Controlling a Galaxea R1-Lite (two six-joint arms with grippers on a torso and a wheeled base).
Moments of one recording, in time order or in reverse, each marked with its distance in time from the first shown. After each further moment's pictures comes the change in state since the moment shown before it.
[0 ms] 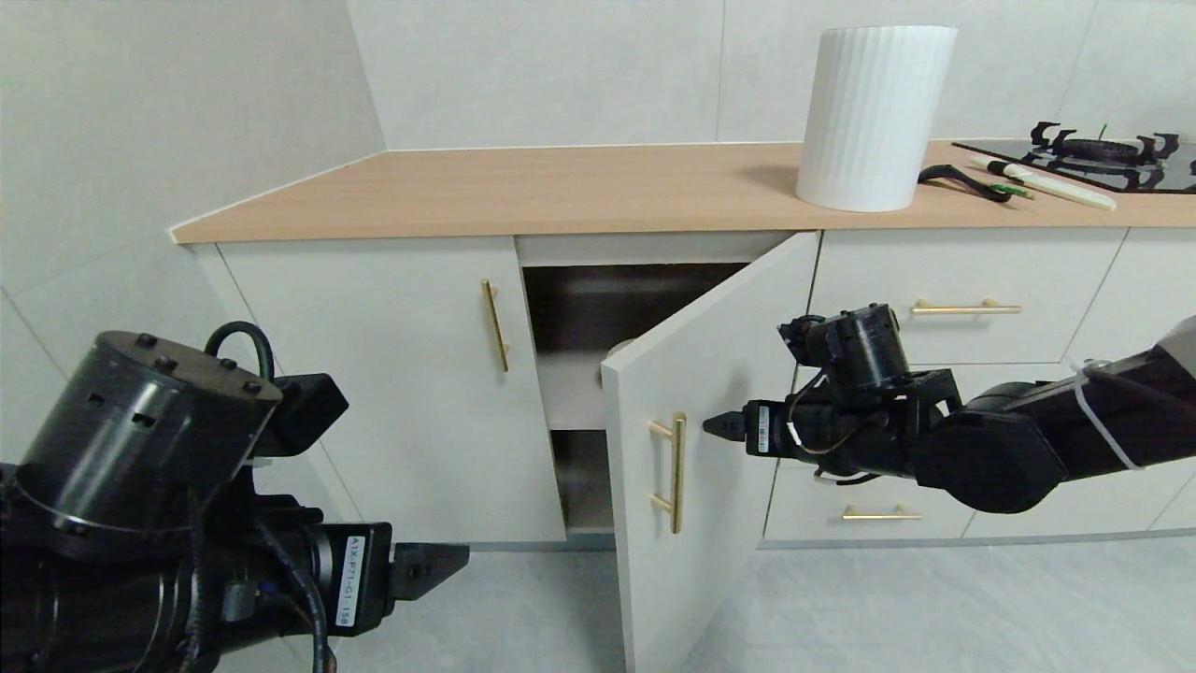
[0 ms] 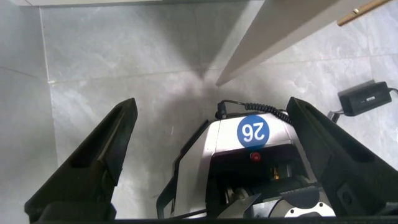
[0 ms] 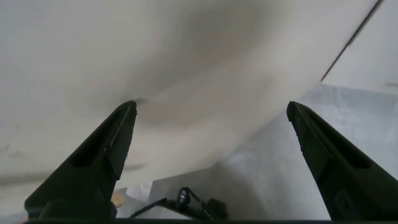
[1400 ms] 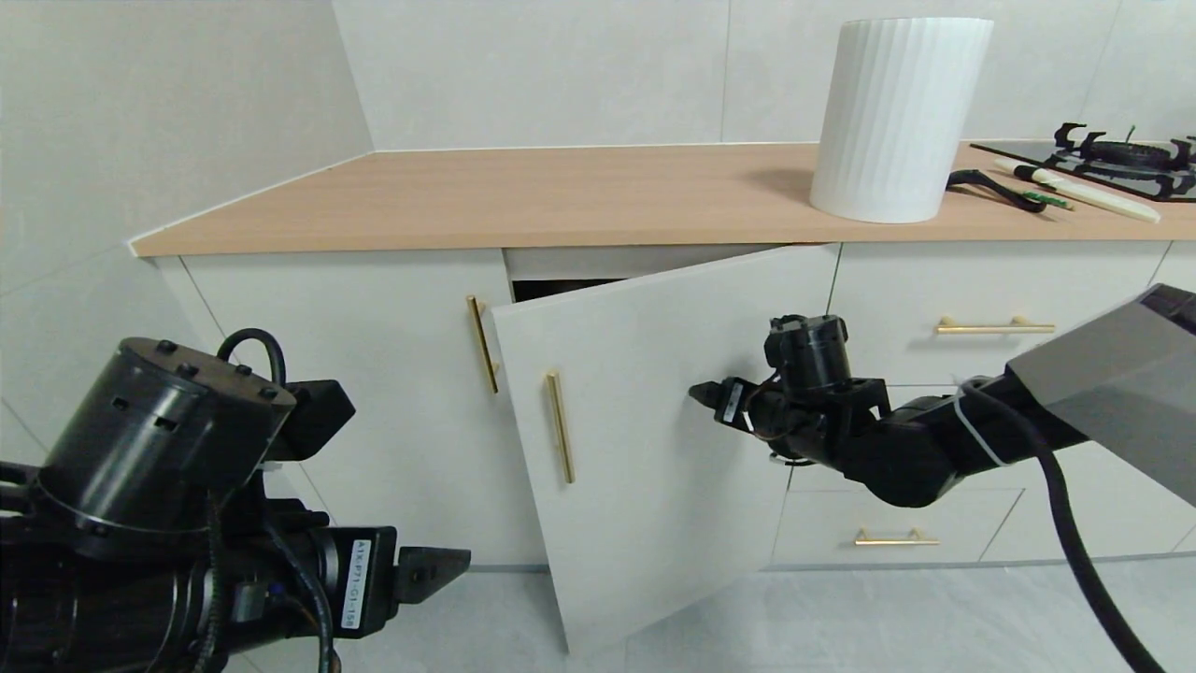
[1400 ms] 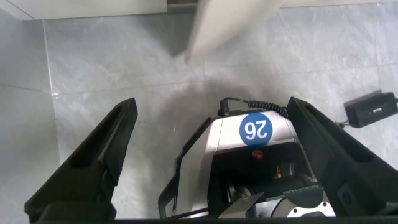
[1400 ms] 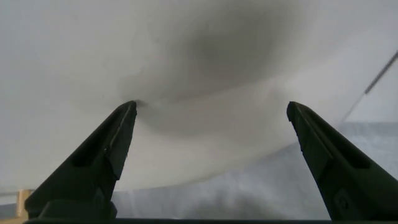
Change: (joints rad) left arm 0.001 0.010 0.008 -0.001 0.000 0.001; right arm -0.001 0.181 -0.132 -0.165 -0.143 0.212
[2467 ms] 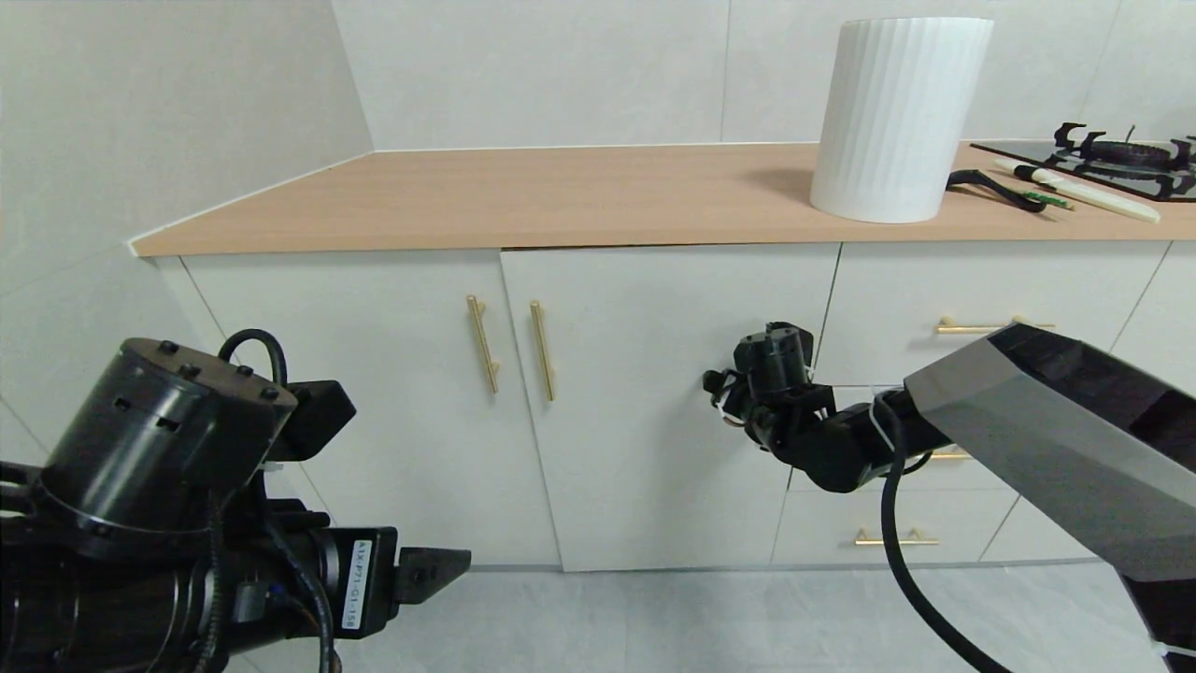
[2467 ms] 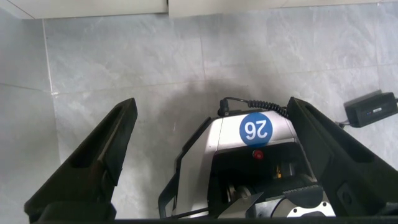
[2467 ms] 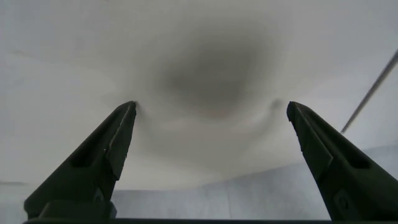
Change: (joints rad) left arm 0.000 0.001 0.000 0.000 0.000 -0.001; right arm -0.044 0.230 -0.240 -0.040 -0.251 0.023
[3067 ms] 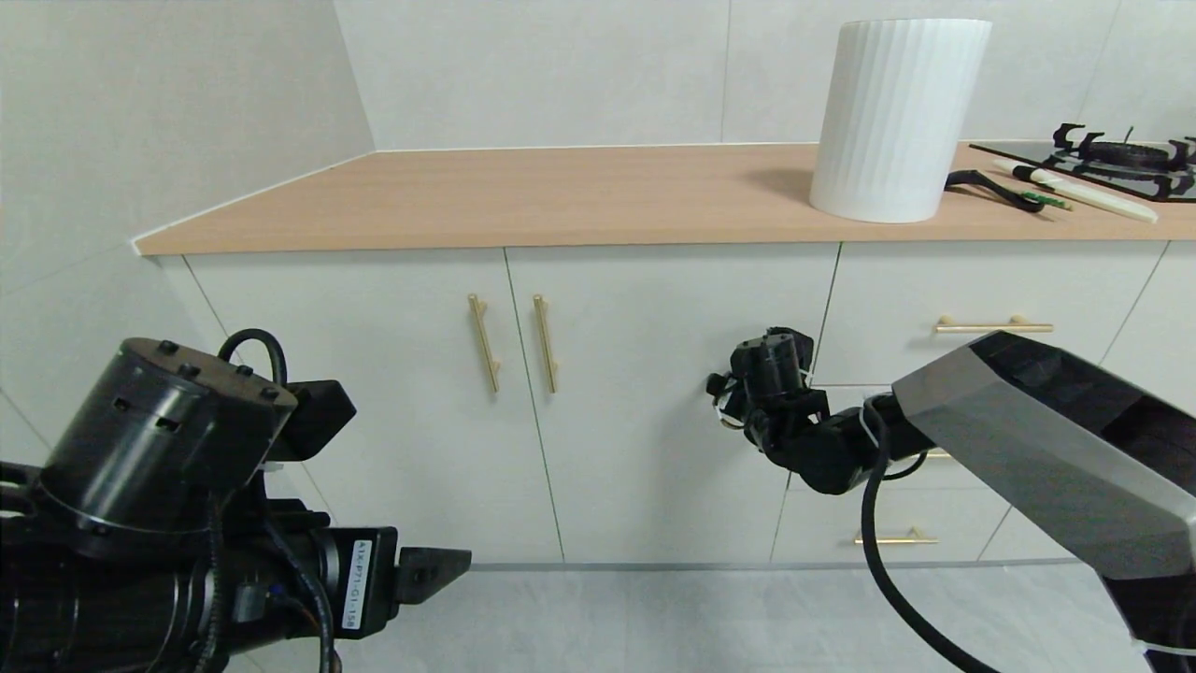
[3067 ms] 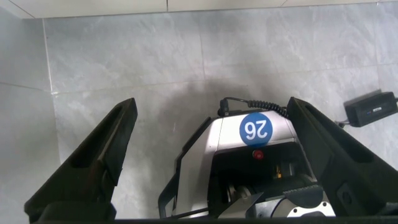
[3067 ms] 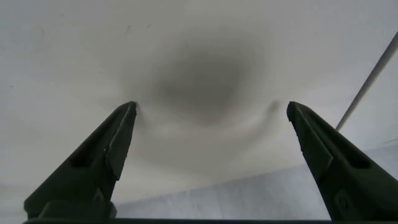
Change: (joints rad) left arm 0.000 0.000 0.000 0.000 0.000 0.000; right arm -0.005 0.028 -0.015 0.001 -0.033 0.000
